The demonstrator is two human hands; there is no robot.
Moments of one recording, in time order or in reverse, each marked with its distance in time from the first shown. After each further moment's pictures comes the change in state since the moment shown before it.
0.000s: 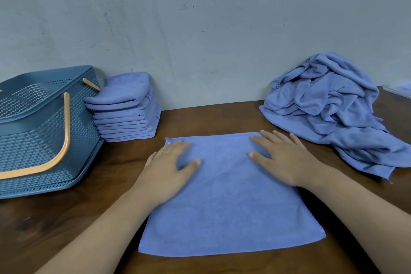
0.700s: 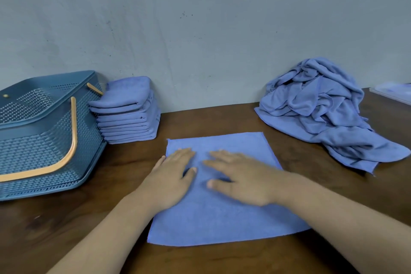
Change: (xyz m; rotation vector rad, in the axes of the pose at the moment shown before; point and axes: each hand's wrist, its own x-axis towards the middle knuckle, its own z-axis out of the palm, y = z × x) left_hand -0.011 -0.003 0.005 0.138 -0.079 0.149; right_hand -0.032 -0.089 -0.007 0.070 -0.217 -0.385
